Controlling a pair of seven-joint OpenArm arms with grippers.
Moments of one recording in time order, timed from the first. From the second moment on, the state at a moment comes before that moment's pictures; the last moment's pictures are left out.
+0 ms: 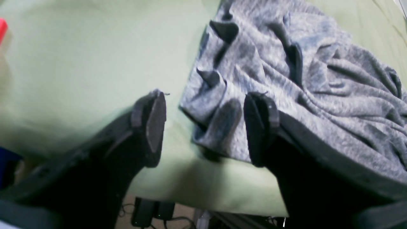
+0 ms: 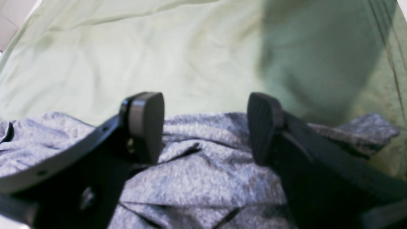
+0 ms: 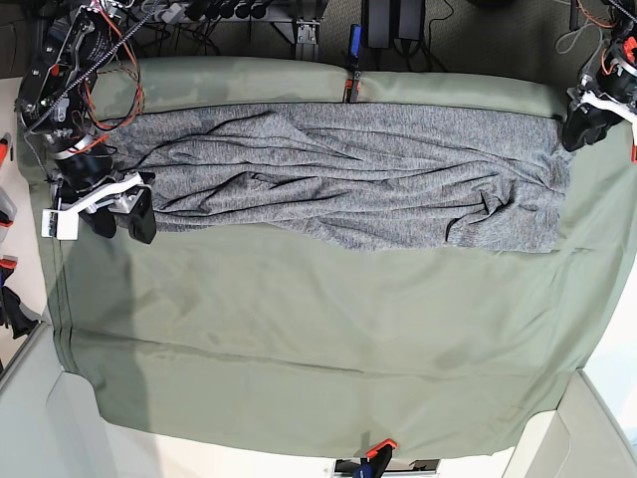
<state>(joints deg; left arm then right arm) 25.2 -18.2 -45.1 80.3 -49.3 -38.1 37.6 -7.2 2.8 26.2 99.8 28.6 27.4 -43.3</state>
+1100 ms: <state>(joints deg) 14.1 -18.0 -33.5 80.0 -35.9 -36.5 31.4 -7.2 2.8 26.2 99.8 28.8 27.4 -43.3</state>
